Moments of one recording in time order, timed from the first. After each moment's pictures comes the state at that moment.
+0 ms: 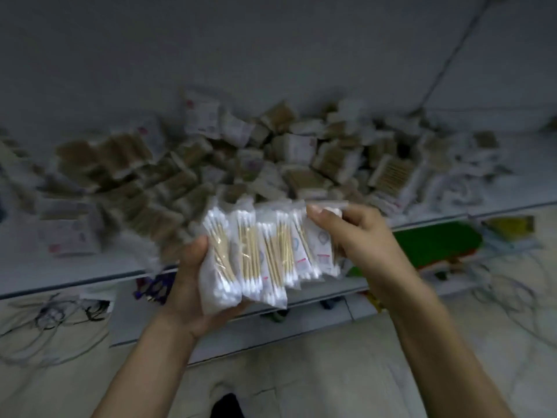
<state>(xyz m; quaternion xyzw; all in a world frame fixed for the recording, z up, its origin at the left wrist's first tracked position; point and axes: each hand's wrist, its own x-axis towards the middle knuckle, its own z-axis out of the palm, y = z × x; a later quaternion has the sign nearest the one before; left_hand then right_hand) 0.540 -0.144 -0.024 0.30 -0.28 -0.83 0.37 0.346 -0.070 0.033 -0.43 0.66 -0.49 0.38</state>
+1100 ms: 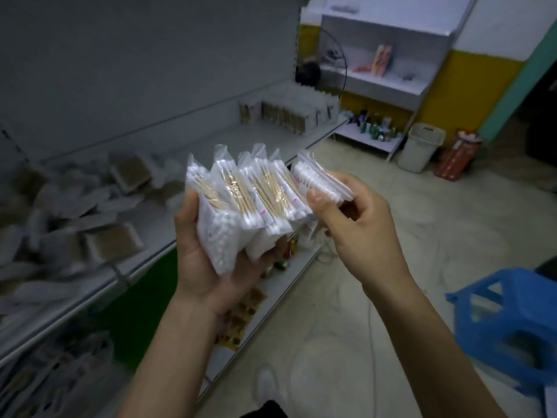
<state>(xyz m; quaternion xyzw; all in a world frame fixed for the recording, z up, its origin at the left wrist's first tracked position) -0.040 0.094 0.013 -0.07 -0.30 -0.95 0.07 -0.115 0.245 0.051 -0.26 0.73 -0.63 0.01</state>
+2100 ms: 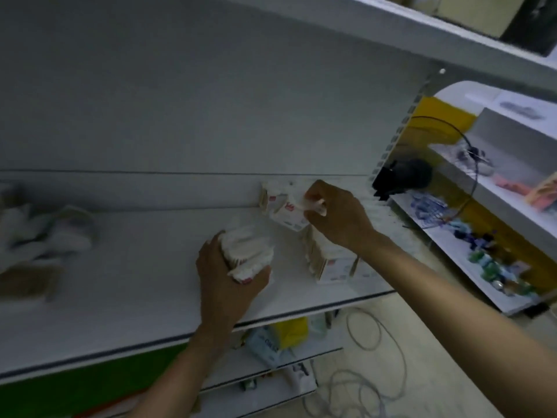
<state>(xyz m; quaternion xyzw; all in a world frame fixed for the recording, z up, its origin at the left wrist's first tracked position) -0.479 -0.029 -0.114 0.40 -0.64 -0.44 0.48 -0.678 0.005 0.035 -0.63 0.75 -0.19 0.01</state>
